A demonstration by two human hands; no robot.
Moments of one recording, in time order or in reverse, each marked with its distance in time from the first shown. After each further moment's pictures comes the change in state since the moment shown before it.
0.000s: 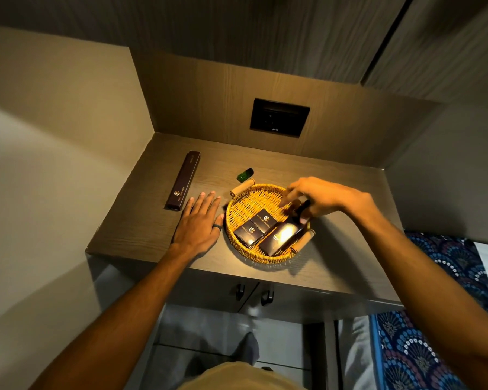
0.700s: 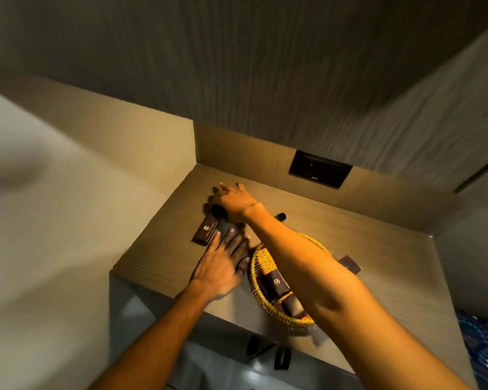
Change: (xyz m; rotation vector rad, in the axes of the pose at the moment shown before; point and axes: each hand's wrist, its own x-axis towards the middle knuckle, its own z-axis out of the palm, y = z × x) left_hand 0.006 0.000 -0.002 0.206 -0.064 -0.002; right_hand 0.243 -0.132 -0.037 -0.319 0.184 -0.156
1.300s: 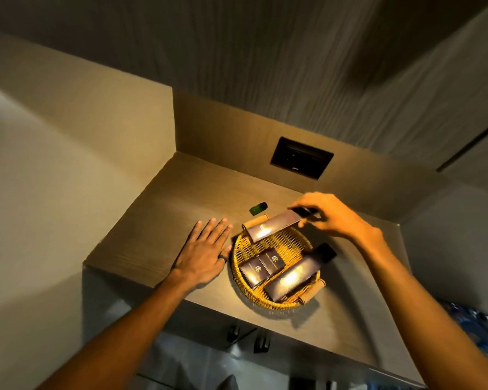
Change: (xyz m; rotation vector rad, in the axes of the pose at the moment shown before) left_hand -0.001 -0.003 0.004 -0.062 0.012 0.007; right_hand -0.231 0.119 0.011 0.340 0.292 0.039
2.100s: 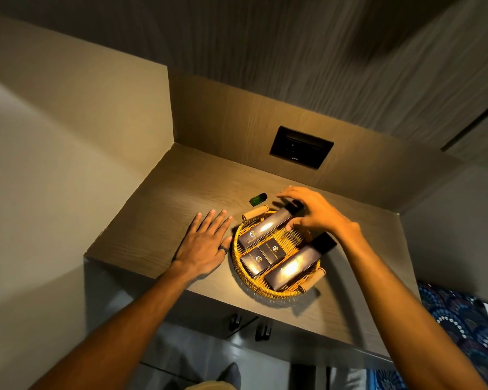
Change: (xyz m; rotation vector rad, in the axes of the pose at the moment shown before) left_hand -0.004 0.005 -0.010 -0.048 -0.021 -0.008; right_hand 0.014 0.003 0.042 0.169 -0.065 0.178
